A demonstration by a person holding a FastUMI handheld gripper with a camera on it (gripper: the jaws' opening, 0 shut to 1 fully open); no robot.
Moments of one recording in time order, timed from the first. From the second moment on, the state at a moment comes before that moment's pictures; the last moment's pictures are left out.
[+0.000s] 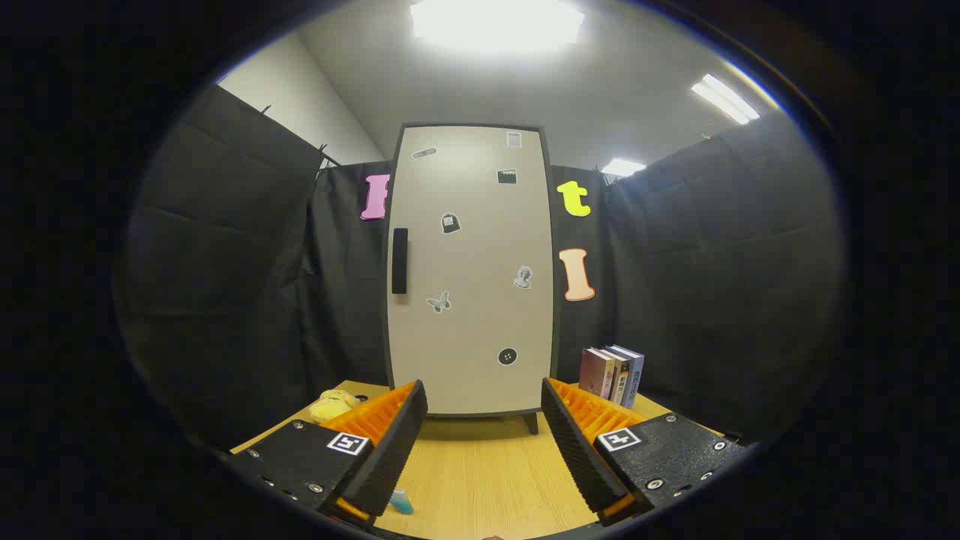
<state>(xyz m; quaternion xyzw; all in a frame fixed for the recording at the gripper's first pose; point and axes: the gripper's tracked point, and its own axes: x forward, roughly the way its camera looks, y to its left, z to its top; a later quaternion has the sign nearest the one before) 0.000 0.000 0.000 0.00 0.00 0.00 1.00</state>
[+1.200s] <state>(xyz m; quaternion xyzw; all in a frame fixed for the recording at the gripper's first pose) 0.024 0.006 0.027 0.02 -0.01 0.00 1.00</state>
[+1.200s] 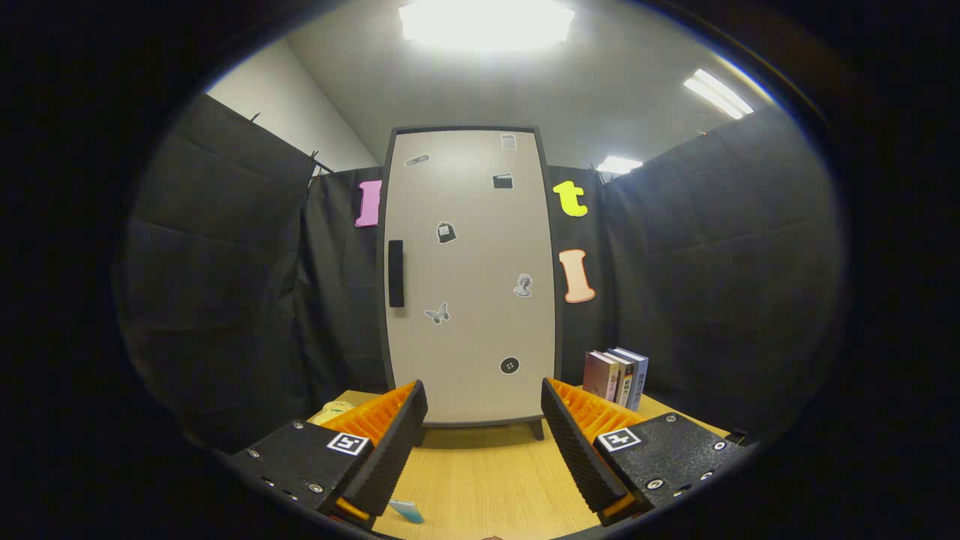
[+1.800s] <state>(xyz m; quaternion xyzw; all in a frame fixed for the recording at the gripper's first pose) 0.121 0.047 0.097 0.02 -0.05 0.05 1.00</state>
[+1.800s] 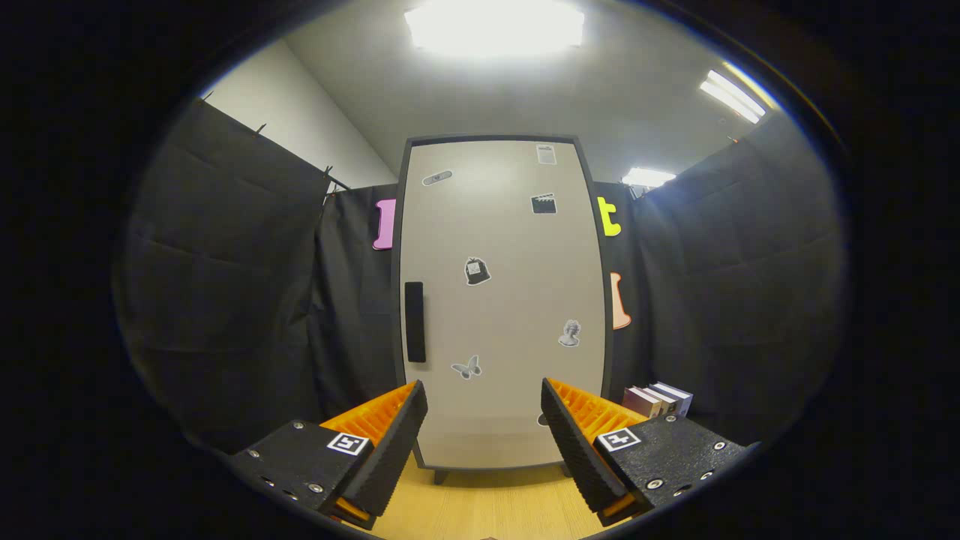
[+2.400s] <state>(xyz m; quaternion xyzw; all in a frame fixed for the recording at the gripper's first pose) 0.224 0.105 0.138 0.05 -0.06 0.09 0.99</state>
